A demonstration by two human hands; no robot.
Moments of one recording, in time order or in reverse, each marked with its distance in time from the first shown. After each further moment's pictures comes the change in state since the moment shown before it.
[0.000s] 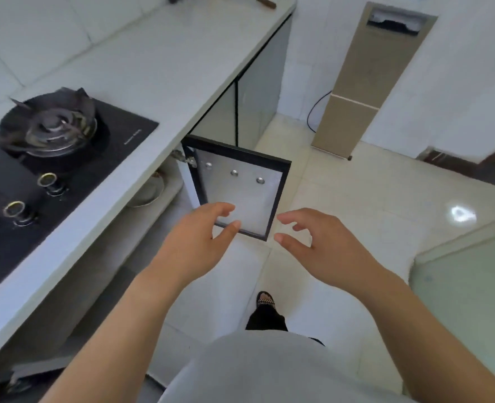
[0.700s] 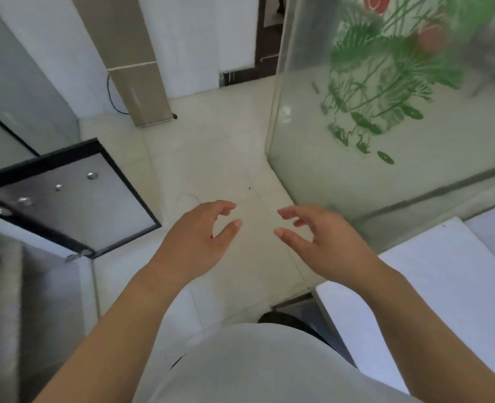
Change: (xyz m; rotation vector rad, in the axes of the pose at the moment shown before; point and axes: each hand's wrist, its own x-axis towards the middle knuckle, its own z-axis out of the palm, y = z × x) left_hand -0.158 0.112 0.116 0.003 -0.609 0.618; right_hand -0.338 -0.013 0.040 0.051 0.537 0.694
